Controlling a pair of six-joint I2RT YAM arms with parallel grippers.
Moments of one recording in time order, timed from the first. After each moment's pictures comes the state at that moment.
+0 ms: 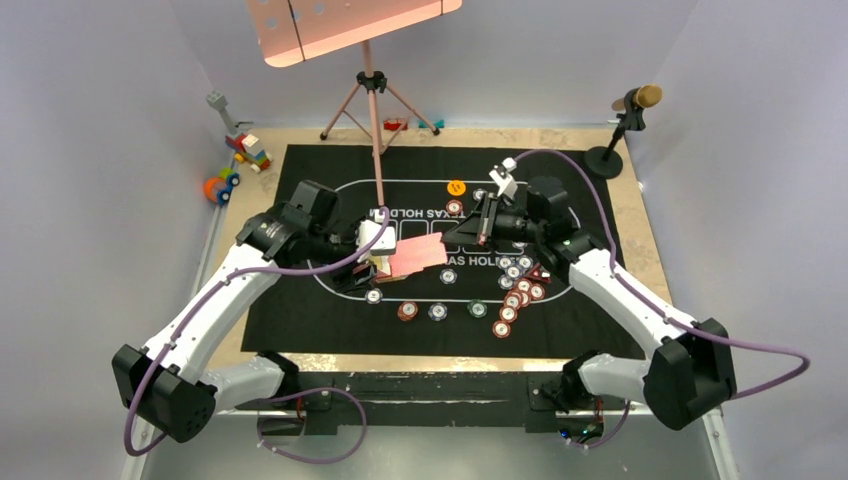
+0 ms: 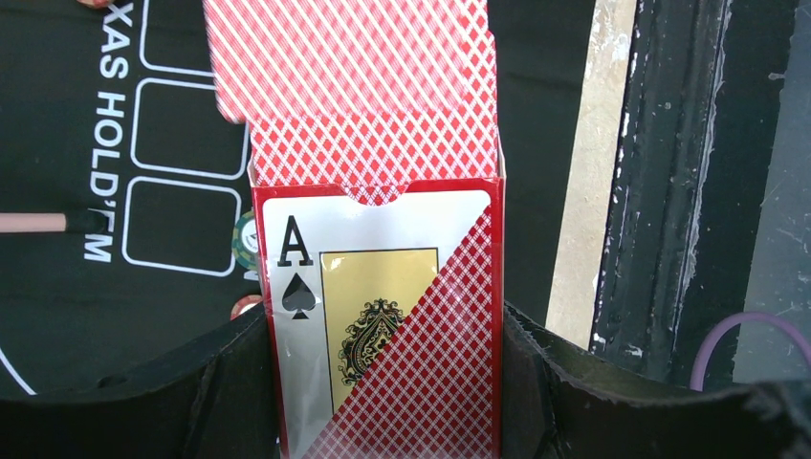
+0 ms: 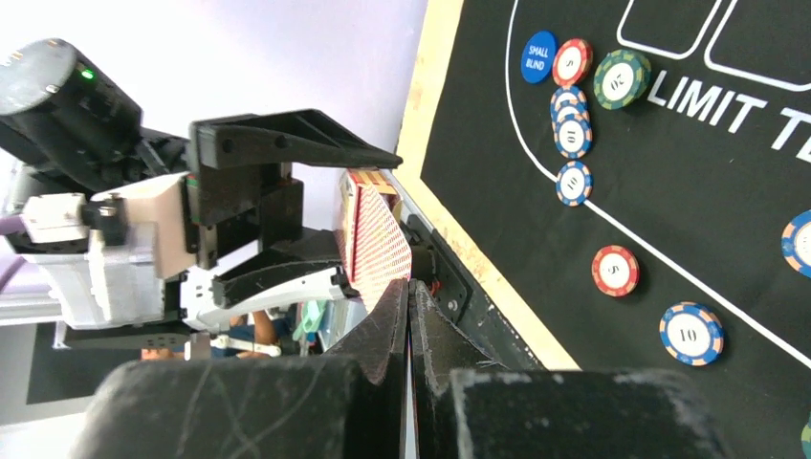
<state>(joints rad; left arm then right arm) -0.47 1.15 1.13 -0.96 0.60 0.80 0.47 1.22 0.87 -0.01 -0.72 0.97</state>
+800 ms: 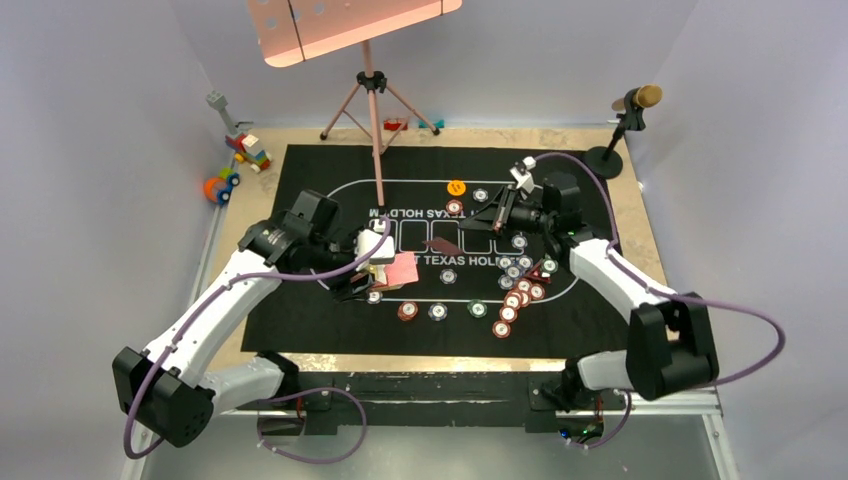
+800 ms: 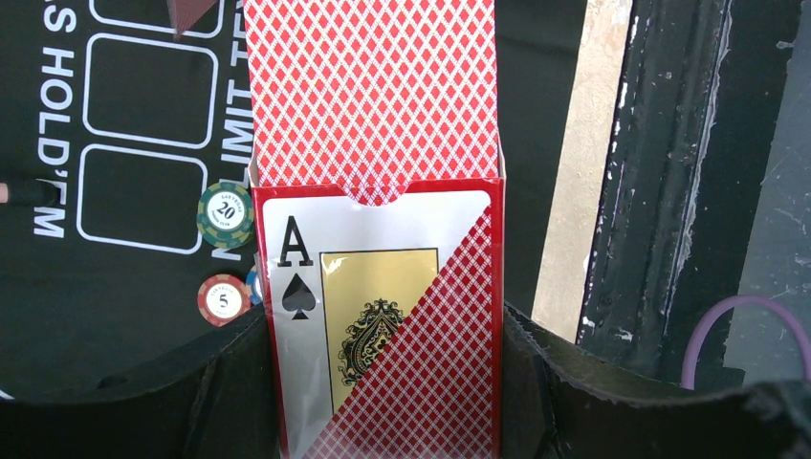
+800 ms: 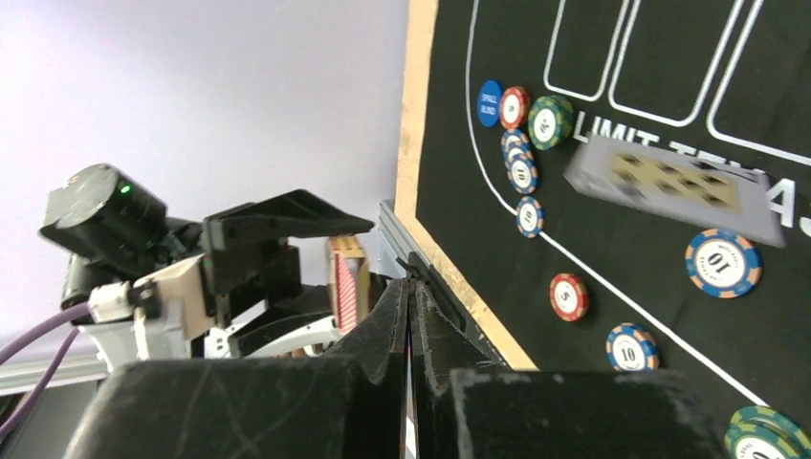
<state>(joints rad) -0.47 1.13 1.05 -0.97 0.57 0.80 0.26 1.31 0.80 0.14 -0.83 1.04</state>
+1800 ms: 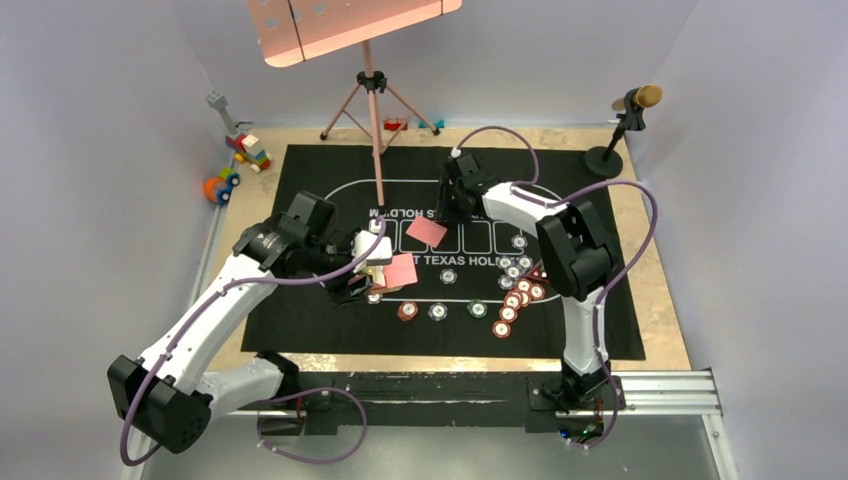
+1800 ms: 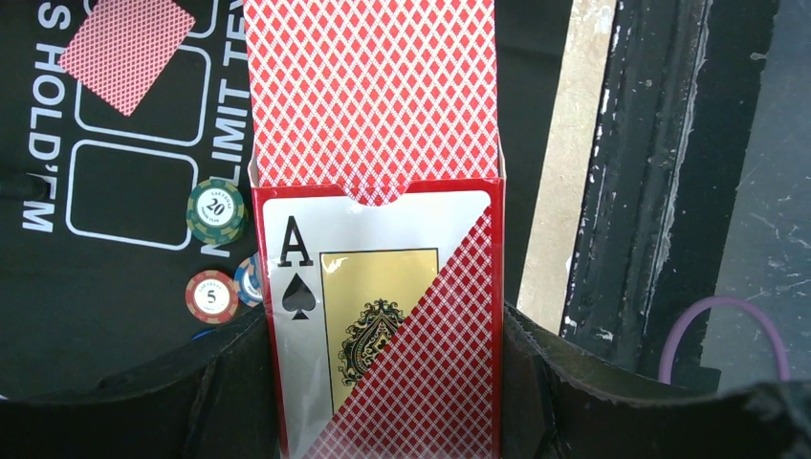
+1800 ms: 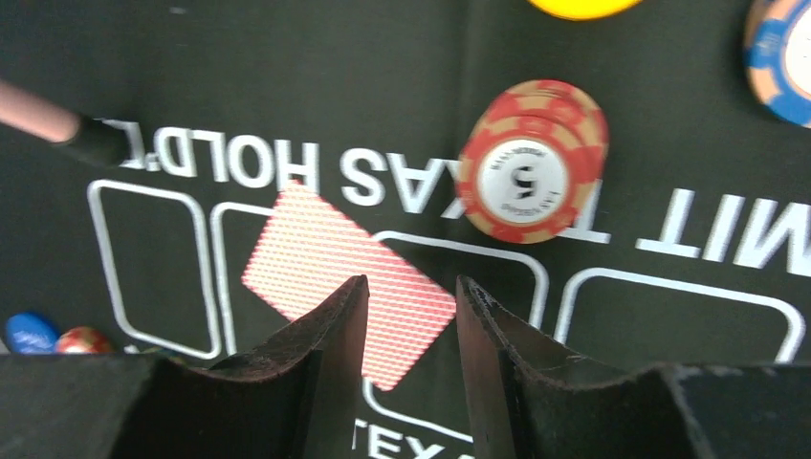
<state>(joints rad) -0.47 1.10 1.05 -0.99 0.58 0.77 0.52 2.05 1.47 -0.32 -0.01 0.58</state>
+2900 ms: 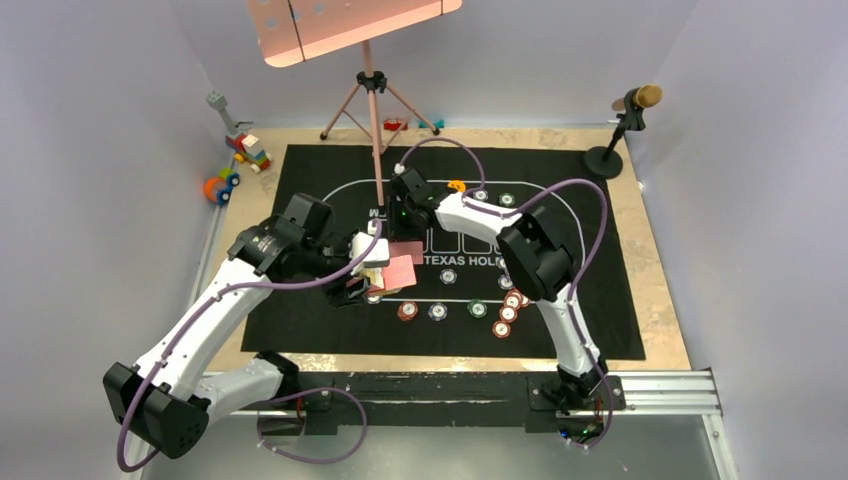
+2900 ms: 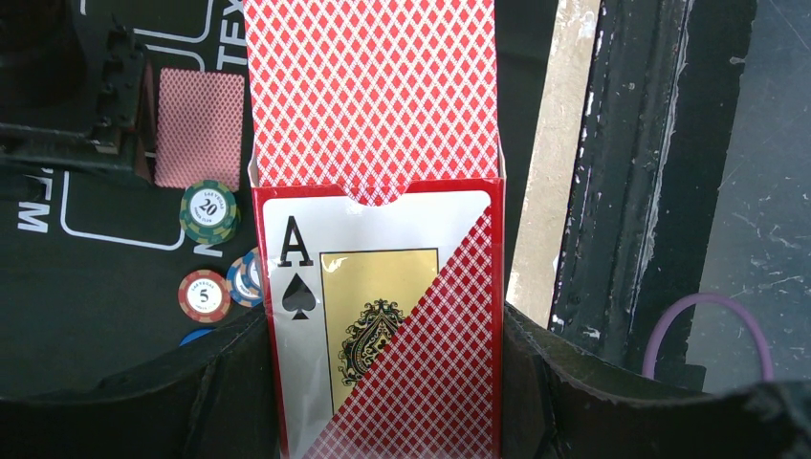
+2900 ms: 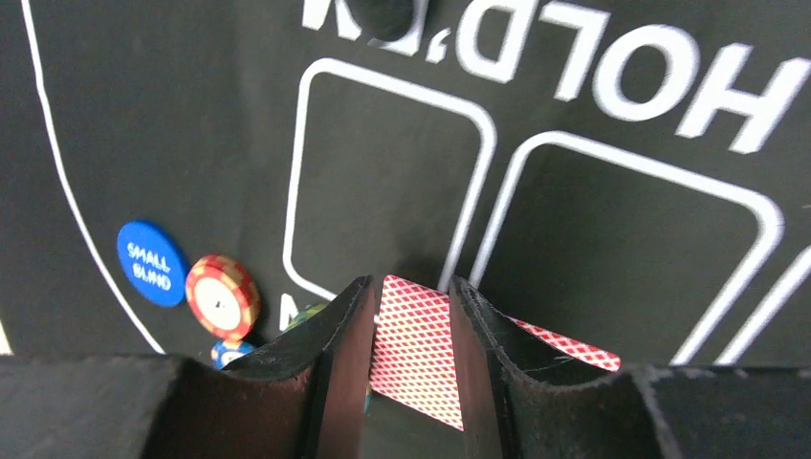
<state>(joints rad) -0.47 1.07 1.05 -1.01 0.60 0.76 0.74 2.23 1.69 -0.39 -0.04 0.65</state>
